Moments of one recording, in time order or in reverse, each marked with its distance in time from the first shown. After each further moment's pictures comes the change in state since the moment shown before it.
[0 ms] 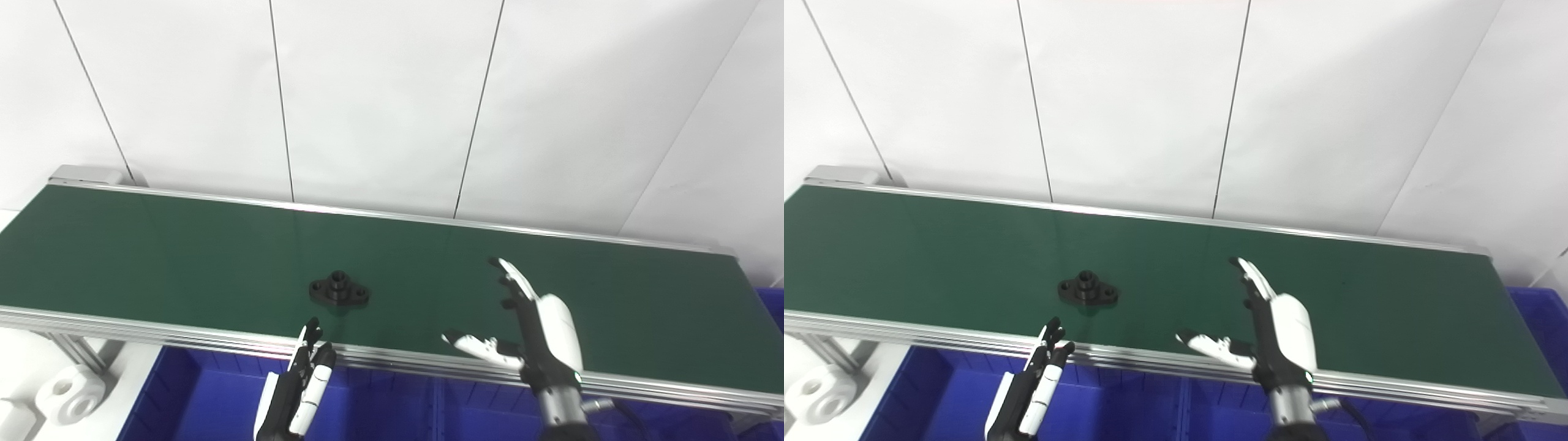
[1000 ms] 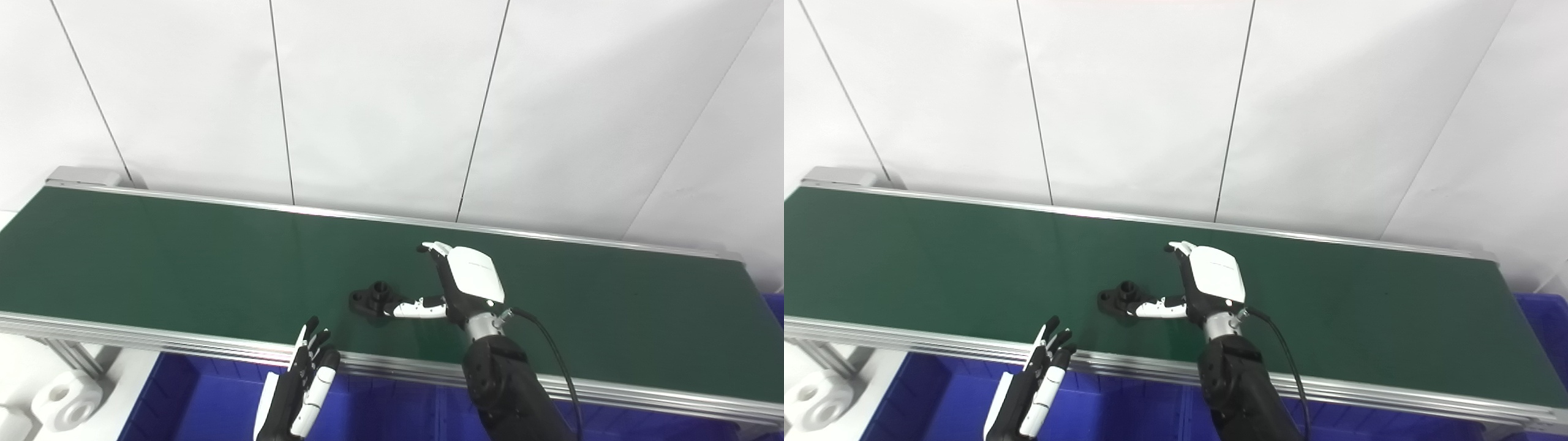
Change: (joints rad) left arm 0.029 -0.011 -0.011 -0.059 0.040 0.013 0.014; right arm -0.340 -0.001 0.204 0.483 -0.162 0.172 -0.045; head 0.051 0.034
